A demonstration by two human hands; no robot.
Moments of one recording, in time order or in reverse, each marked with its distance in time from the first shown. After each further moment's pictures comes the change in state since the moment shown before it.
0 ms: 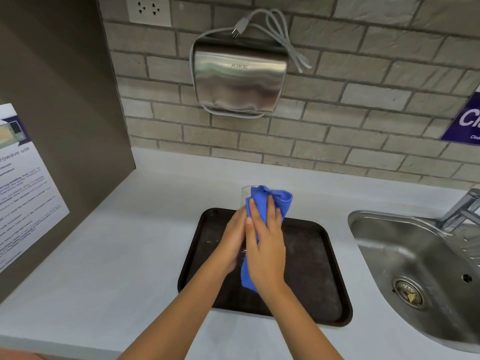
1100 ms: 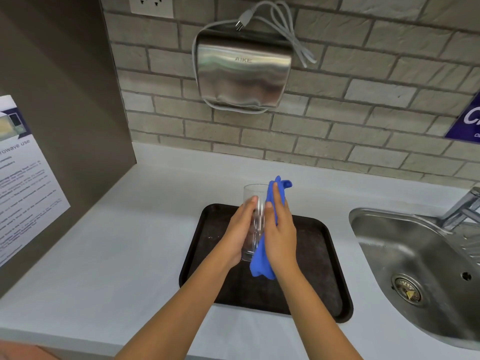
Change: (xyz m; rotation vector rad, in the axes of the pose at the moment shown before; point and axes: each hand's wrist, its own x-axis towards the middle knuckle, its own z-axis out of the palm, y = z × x) left_hand 0.017 0.015 0.006 -0.195 -0.175 -0.093; right_hand 0.017 0.008 -0.016 0.392 -0.010 0.228
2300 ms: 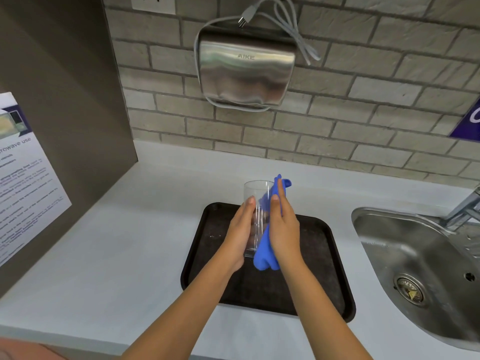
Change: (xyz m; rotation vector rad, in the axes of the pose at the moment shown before) left_hand -0.003 -0.005 0.001 -0.021 0.057 0.026; right_hand 0.019 0.008 0.002 0.046 0.021 0.060
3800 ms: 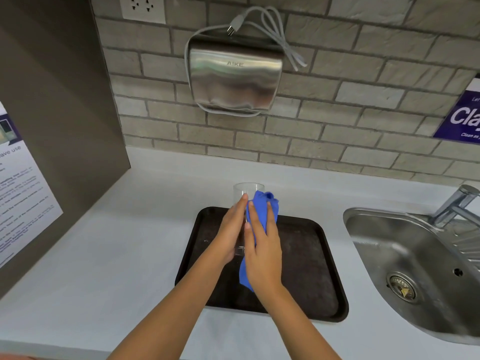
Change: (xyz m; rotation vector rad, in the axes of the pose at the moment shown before) left_hand 0.013 0.011 -0.004 0.160 0.000 -0.059; right_hand -0.043 0.009 0.014 -0.331 0.007 -0.222
